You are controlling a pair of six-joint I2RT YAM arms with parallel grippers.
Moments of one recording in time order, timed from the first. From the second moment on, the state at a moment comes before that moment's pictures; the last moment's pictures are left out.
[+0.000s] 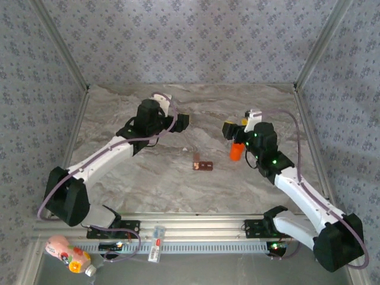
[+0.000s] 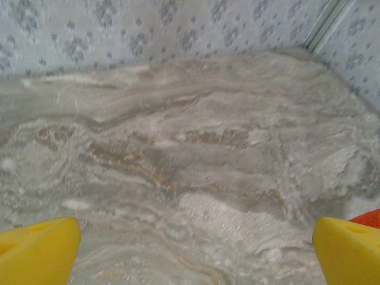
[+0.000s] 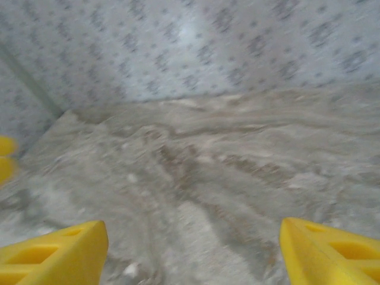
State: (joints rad) left arm -0.58 1.44 1.09 -0.12 0.03 -0.25; right arm 0.42 1.00 0.73 -0.03 -0.03 0.33
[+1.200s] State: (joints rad) left arm -0.61 1.69 1.18 -0.35 0.15 -0.22; right arm 0.56 1.51 0.79 -0.37 -0.23 0.43
